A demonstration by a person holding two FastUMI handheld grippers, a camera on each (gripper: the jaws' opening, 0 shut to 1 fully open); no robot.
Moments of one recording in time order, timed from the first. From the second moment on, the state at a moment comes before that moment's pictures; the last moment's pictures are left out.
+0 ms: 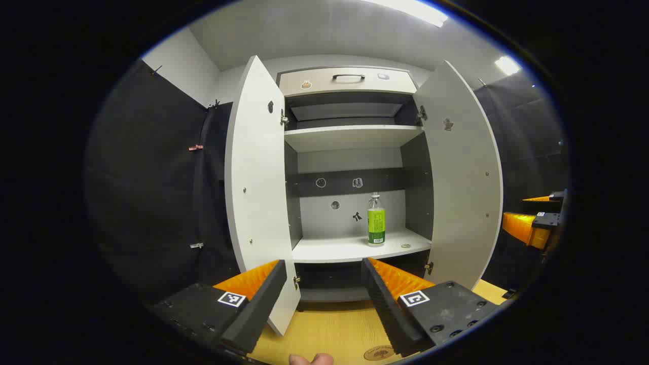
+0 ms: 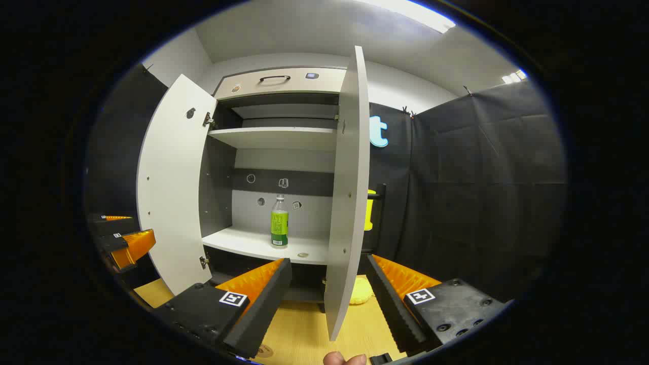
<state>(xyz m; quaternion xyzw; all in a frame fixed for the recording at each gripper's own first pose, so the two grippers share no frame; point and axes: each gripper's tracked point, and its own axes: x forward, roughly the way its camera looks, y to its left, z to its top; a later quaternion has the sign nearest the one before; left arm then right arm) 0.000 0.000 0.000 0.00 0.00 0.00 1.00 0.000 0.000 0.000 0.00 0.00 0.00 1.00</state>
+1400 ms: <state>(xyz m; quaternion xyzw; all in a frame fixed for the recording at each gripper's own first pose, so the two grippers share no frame) 0.074 -0.057 0.013 -0.01 -0.02 -0.05 1.00 -0.028 -0.040 0.014 0.00 -0.02 -0.03 1.00</state>
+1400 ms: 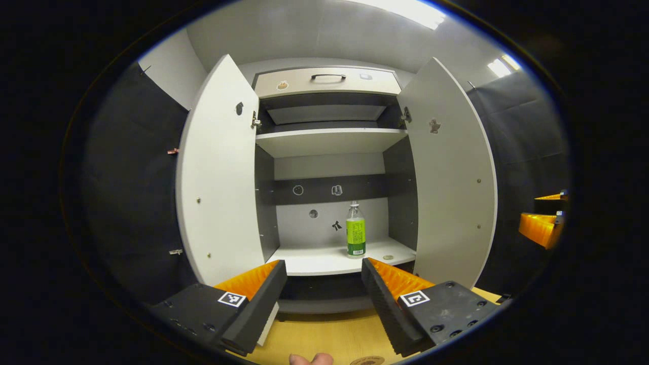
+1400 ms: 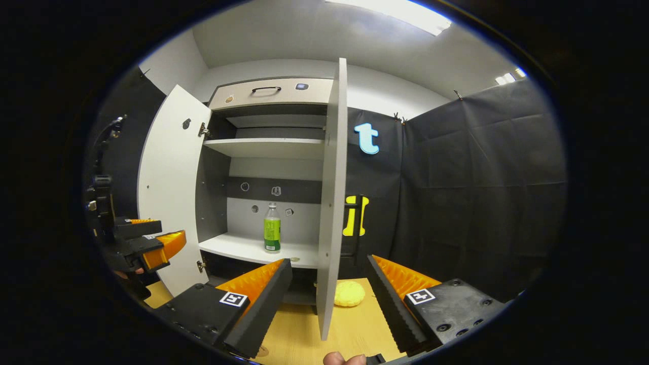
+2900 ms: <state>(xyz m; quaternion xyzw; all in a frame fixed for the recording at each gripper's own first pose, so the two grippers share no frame) 0.444 -0.176 -0.014 -0.02 0.02 -0.03 1.00 0.023 -0.218 -0.021 -0.01 0.02 -0.13 0.99</state>
